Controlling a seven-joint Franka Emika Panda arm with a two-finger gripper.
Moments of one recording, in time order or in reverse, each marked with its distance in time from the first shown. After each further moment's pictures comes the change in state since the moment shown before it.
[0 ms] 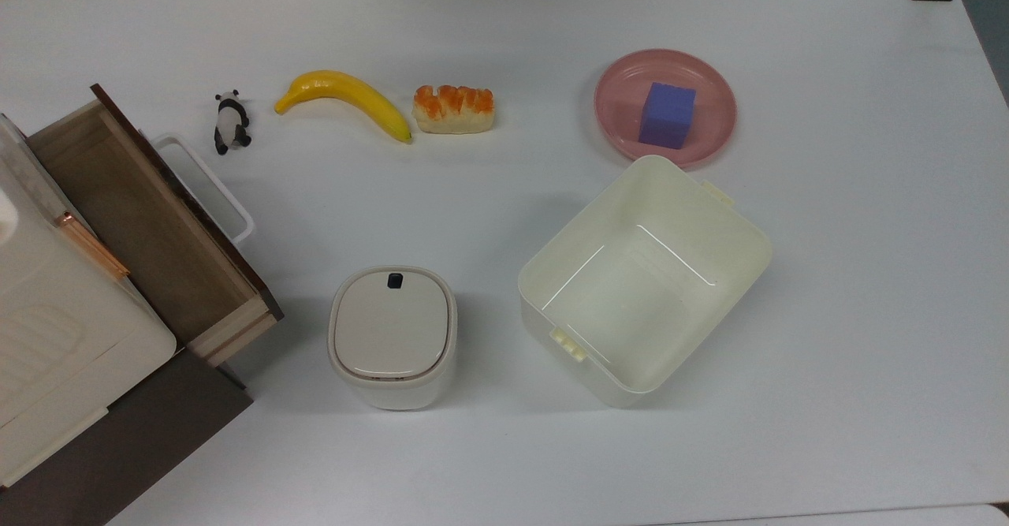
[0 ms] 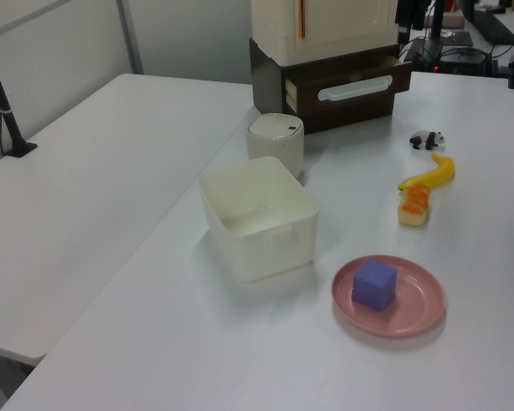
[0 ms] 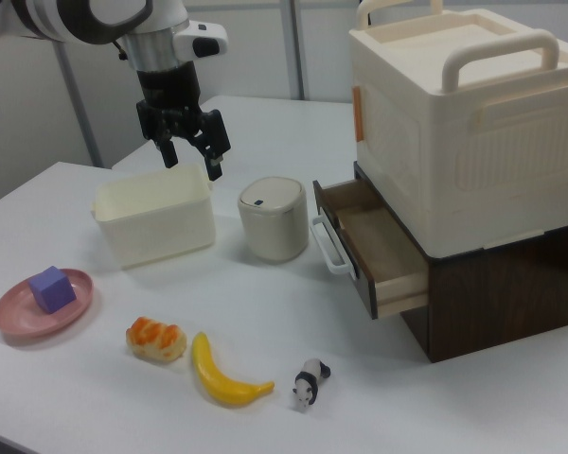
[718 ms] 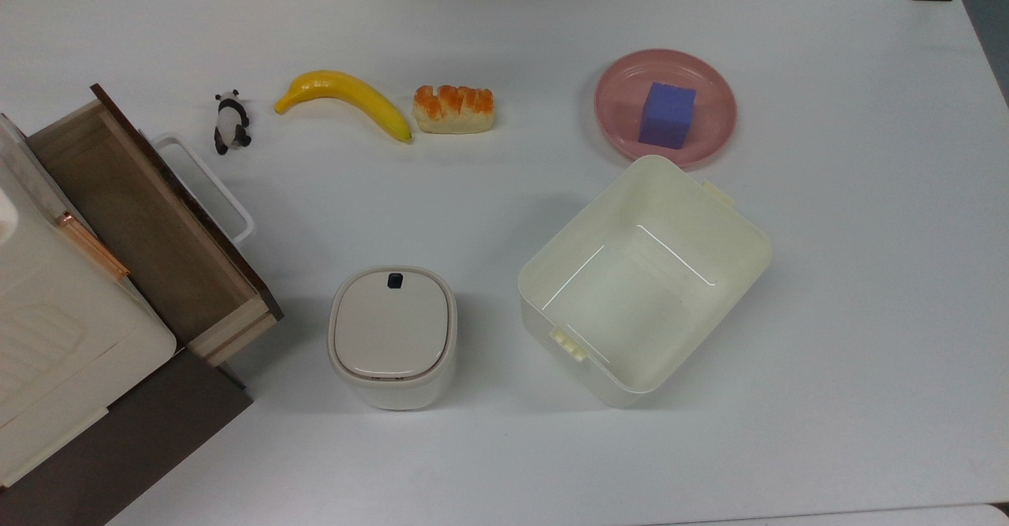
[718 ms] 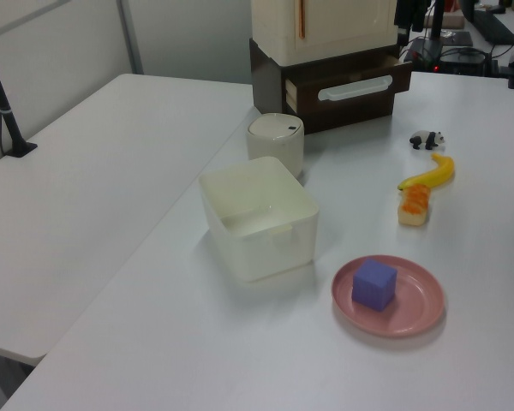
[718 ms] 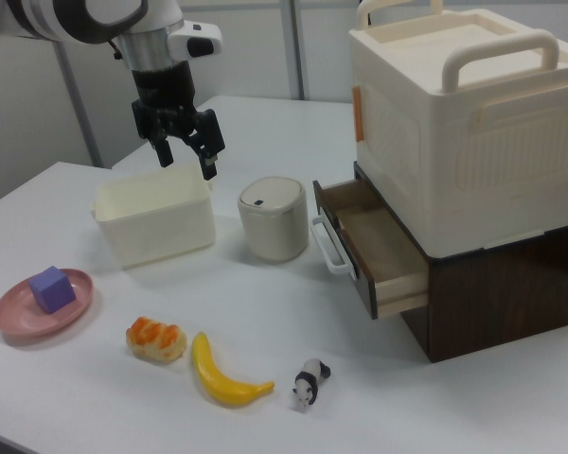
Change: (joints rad) arm 0.000 -0.002 0.016 -0.003 0.001 -0.002 0.022
